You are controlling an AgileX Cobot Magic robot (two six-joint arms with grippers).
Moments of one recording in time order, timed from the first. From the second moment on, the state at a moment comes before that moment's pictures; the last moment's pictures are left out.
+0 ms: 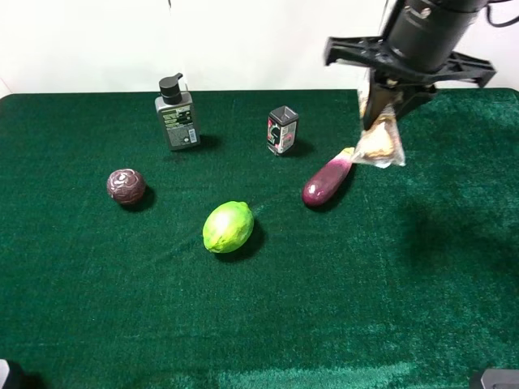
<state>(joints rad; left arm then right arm) -0.06 -0.01 -0.50 0.02 1.06 0.02 0.52 1.65 -1.35 0.11 1.21 0.44</state>
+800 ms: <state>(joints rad) -0.06 -0.01 -0.50 0.02 1.06 0.02 0.87 1.67 -1.35 0.19 1.04 0.61</state>
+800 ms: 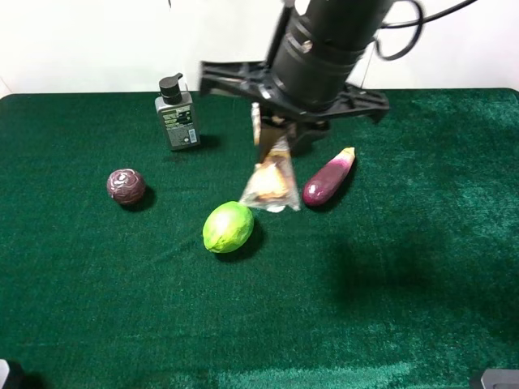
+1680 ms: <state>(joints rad) -0.06 -0.01 -0.50 0.02 1.06 0.02 1.03 1.89 -1.35 0.40 0.54 0.57</state>
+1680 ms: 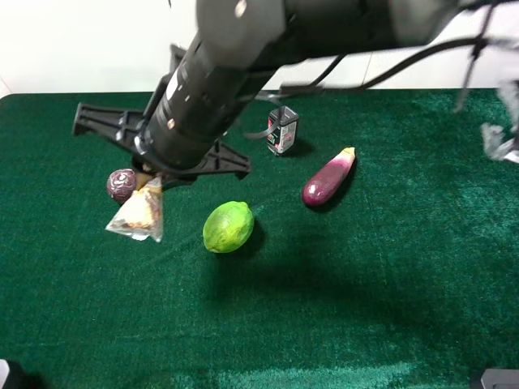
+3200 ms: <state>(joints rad) -0.06 -0.01 -0.50 0.02 1.06 0.02 1.06 2.16 -1.35 0.30 0.28 0.57</state>
